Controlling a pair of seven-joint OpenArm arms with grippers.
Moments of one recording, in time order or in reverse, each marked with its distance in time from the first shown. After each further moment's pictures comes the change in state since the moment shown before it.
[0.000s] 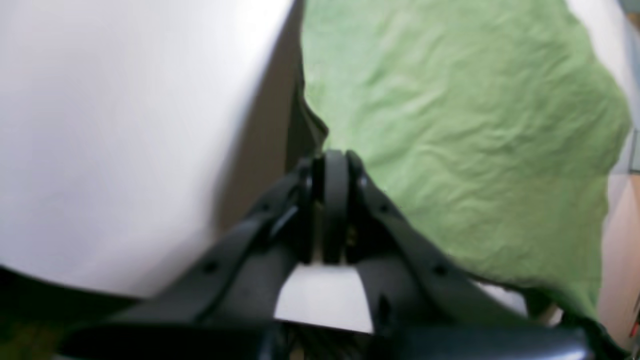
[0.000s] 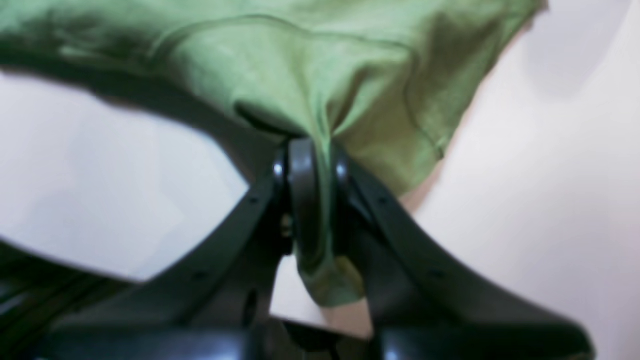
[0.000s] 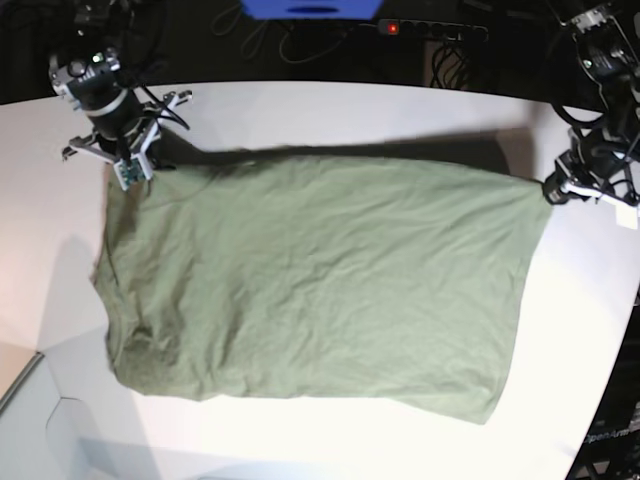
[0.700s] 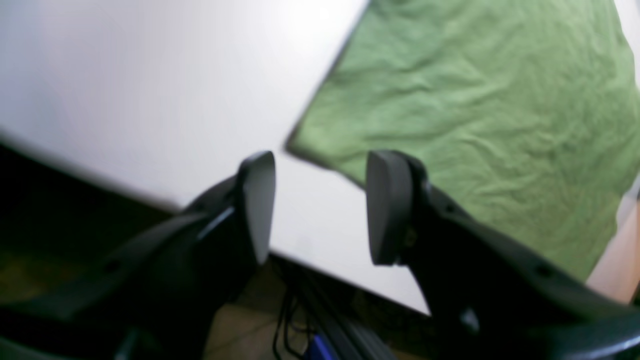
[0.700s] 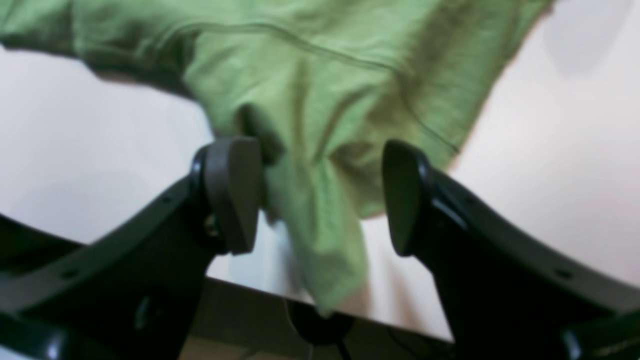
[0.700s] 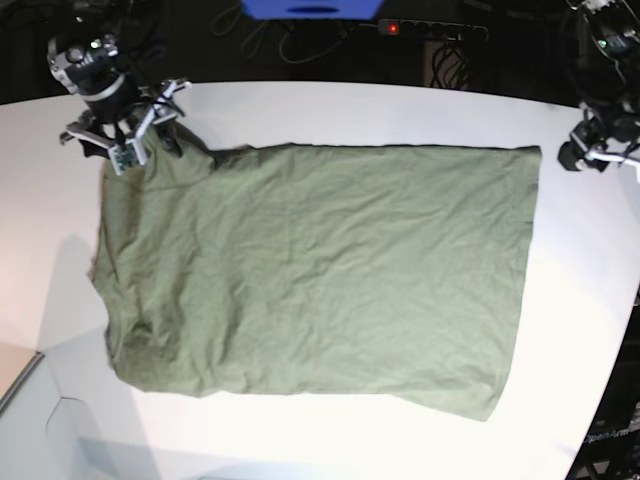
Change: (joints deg) left arm 3.4 0.1 -11.2 -1.7 -0.4 -0.2 7.3; right arm -2.2 -0.5 2.6 0.1 0.6 0.0 1.0
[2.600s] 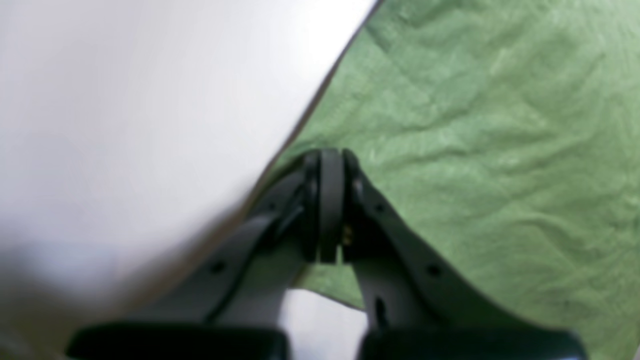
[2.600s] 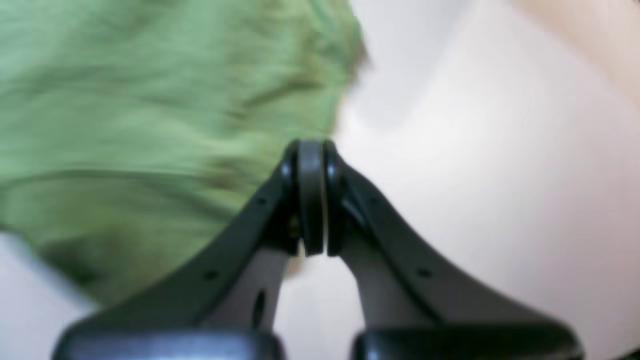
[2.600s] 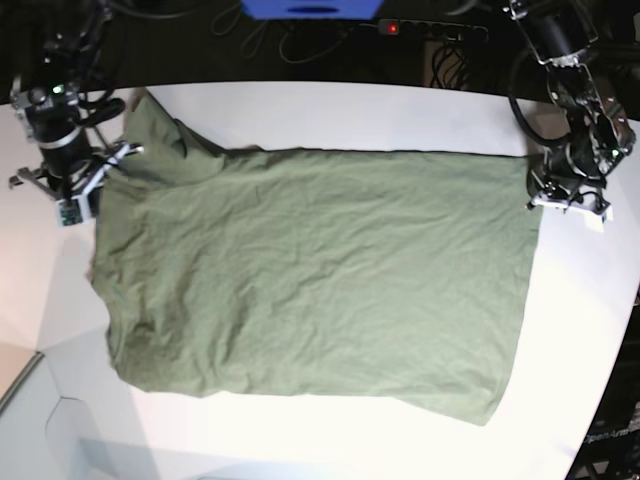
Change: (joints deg) left arm -13.1 2.7 17.1 -20.3 17.2 -0.6 -20.6; right arm 10.8 0.0 7.7 0.2 -0.2 -0.4 0.1
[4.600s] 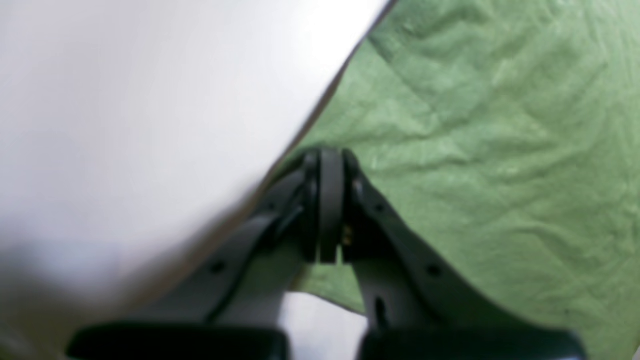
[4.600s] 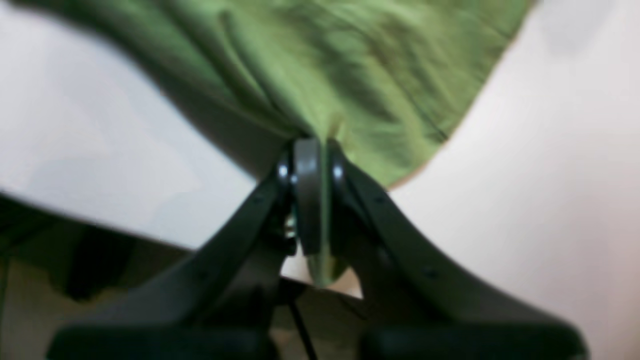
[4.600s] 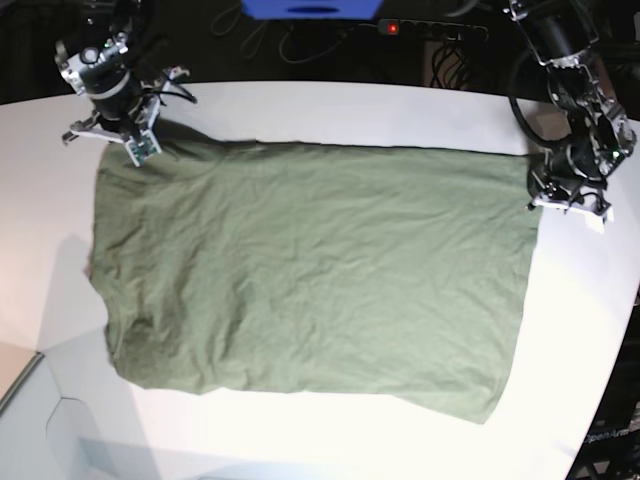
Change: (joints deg) left arm -0.2 -0.3 -0.2 0.1 0.2 0.0 0.5; right arm -12.1 4.1 -14.4 -1.7 -10.2 1.6 -0.5
